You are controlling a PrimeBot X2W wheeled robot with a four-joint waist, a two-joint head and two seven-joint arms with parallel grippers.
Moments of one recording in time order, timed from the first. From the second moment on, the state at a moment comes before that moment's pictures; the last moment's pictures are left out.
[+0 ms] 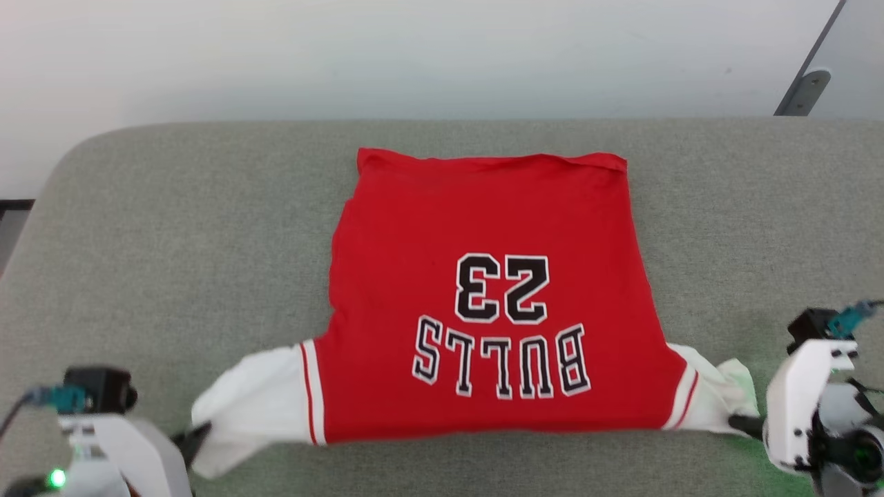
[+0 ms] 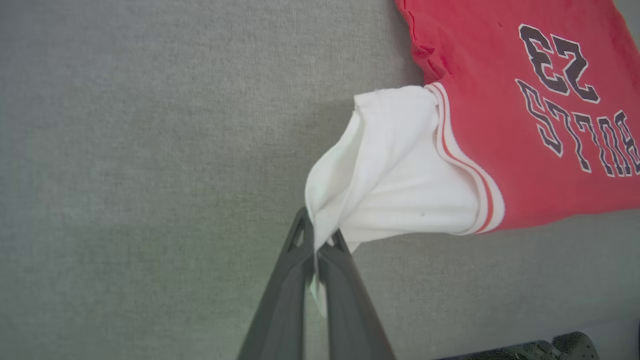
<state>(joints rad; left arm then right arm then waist) -0.29 1.05 -0.83 -0.07 -1.36 0.34 0.11 -0.35 -0.40 0.16 0.46 0.70 0.13 0.89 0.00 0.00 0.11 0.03</state>
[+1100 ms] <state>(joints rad) -0.17 0.97 -0.83 -0.16 -1.34 0.41 -0.06 -0.36 -0.25 -0.08 -0.14 0.44 0.13 1.01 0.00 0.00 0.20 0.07</state>
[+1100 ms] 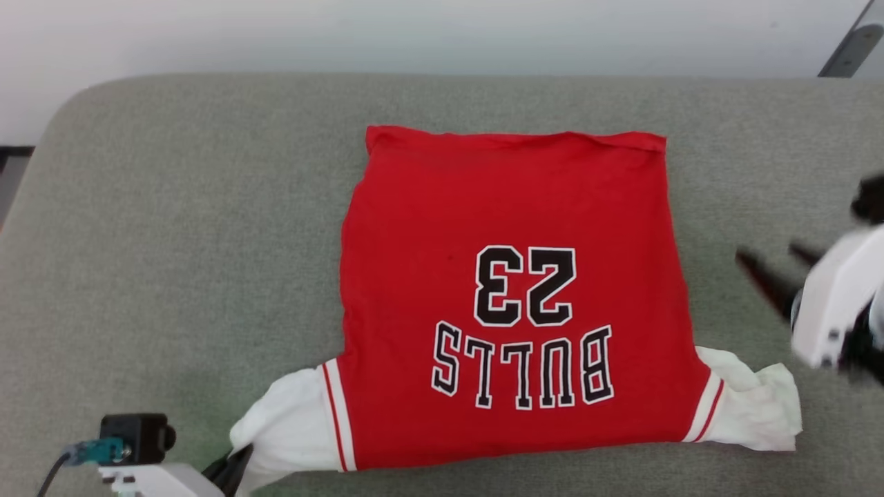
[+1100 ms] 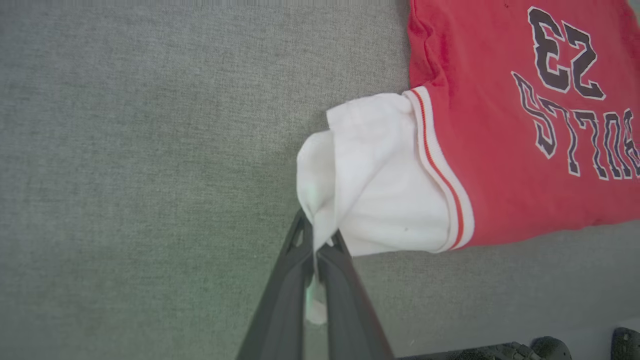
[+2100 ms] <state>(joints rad) -0.41 0.79 -0.89 -0.03 -1.22 0.26 -0.01 -1.12 -0.29 -0.03 1.06 0.12 0.13 0.51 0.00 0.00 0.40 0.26</state>
